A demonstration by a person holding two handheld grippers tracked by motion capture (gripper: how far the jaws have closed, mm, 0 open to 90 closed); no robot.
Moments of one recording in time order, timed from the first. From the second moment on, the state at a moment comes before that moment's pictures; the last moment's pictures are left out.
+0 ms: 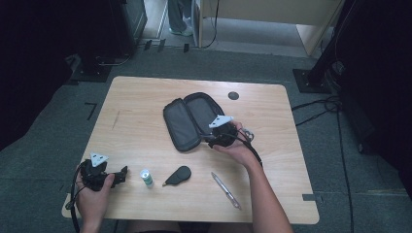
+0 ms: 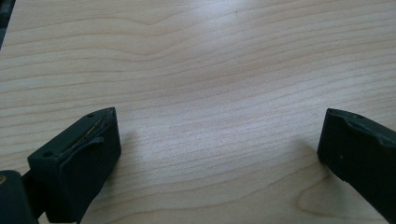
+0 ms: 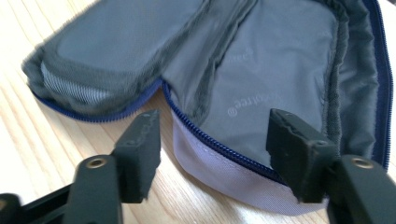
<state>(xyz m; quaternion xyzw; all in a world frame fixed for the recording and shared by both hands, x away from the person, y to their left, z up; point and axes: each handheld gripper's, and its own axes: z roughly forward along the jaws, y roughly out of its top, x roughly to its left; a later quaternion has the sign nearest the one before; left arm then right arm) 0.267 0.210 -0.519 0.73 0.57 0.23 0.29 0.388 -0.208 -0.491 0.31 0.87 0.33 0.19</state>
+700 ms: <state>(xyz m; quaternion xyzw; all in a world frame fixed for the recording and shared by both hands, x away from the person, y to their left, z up) 0.267 0.210 -0.519 0.73 0.57 0.23 0.29 0.362 -0.186 -0.477 0.38 0.86 0.30 0.14</state>
